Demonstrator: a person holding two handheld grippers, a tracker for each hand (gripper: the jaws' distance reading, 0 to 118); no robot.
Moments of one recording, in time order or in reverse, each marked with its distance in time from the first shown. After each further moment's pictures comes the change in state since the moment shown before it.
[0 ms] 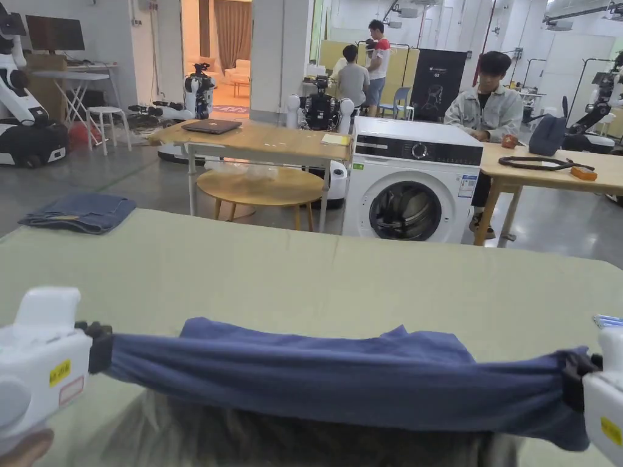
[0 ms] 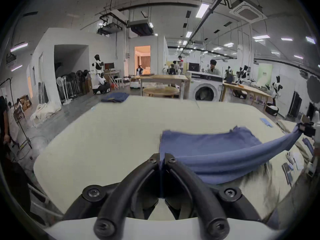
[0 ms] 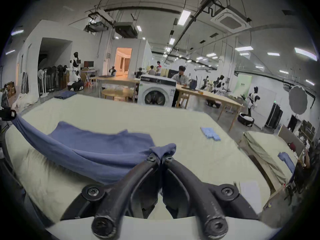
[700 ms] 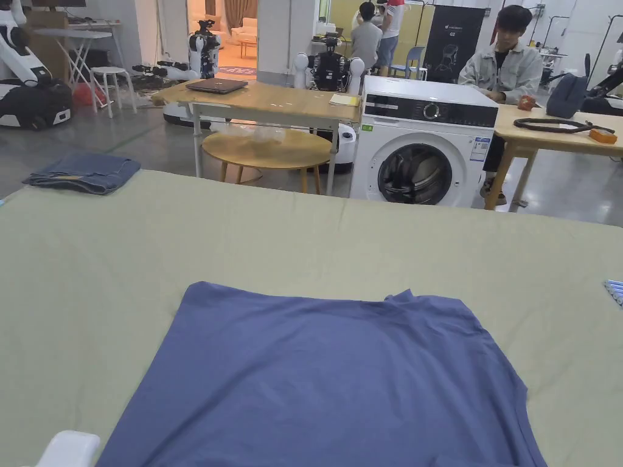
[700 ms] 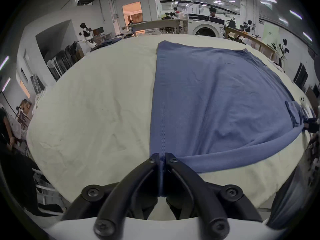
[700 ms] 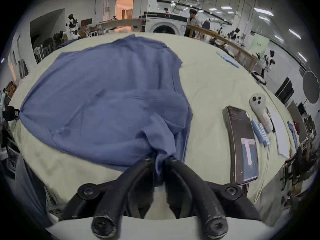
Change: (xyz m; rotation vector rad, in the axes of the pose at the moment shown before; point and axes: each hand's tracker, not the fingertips) left arm 0.015 -0.174 -0.035 -0.427 0.047 -0.115; right arm -0.011 -0.193 -0.033 -0.512 0.067 0.005
